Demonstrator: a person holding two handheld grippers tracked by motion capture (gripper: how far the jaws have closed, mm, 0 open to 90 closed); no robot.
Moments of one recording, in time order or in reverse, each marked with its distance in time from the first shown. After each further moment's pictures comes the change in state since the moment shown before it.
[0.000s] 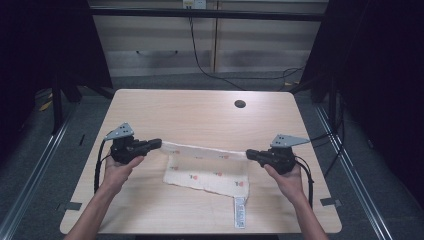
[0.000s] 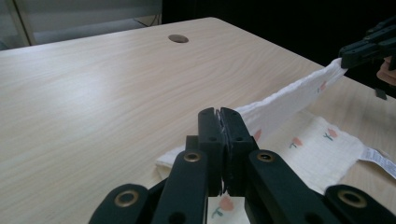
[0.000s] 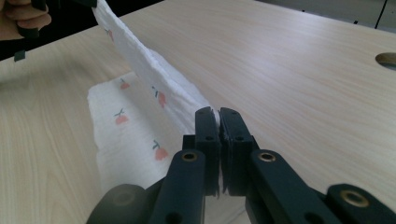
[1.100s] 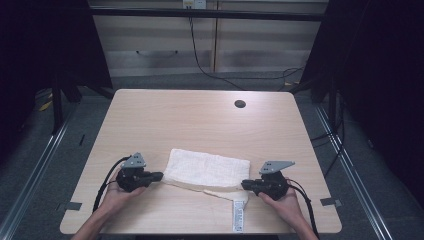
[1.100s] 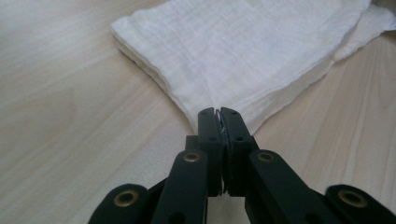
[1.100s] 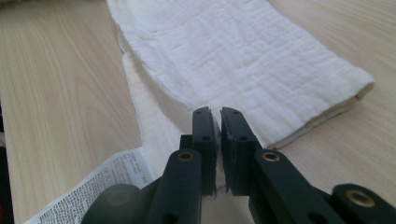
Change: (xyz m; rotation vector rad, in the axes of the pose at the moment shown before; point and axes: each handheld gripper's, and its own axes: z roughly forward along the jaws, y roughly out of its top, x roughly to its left) left arm -0.021 -0.072 0.011 0.301 -0.036 0.073; right arm 0.032 -0.057 0.013 0.220 0.073 0.018
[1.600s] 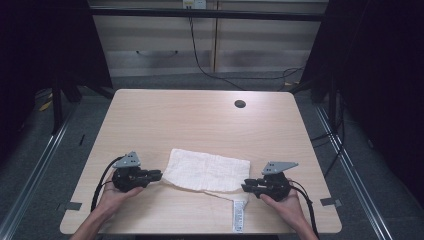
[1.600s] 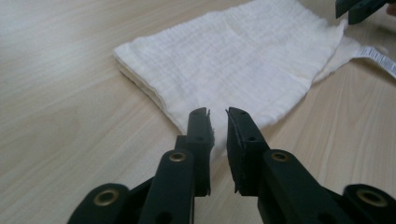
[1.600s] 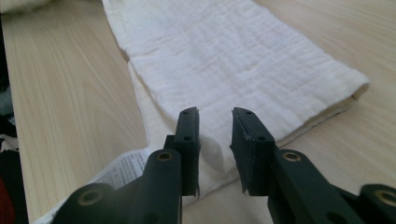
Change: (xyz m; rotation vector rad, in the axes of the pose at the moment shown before) left arm 0.002 0.006 -0.019 -0.106 -0.027 -0.023; right arm 0.000 0.000 -0.008 -0.033 0.004 0.019
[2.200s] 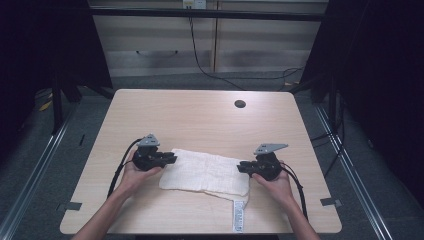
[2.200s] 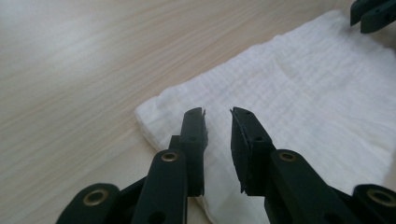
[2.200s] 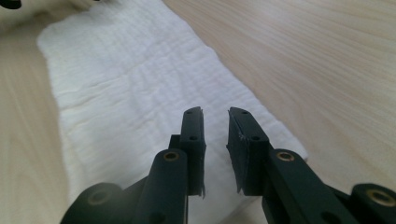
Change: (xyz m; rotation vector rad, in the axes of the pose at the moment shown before) left arm 0.023 0.038 0.070 0.075 0.054 -0.022; right arm -0.034 0.036 0.033 0.019 -0.081 0.015
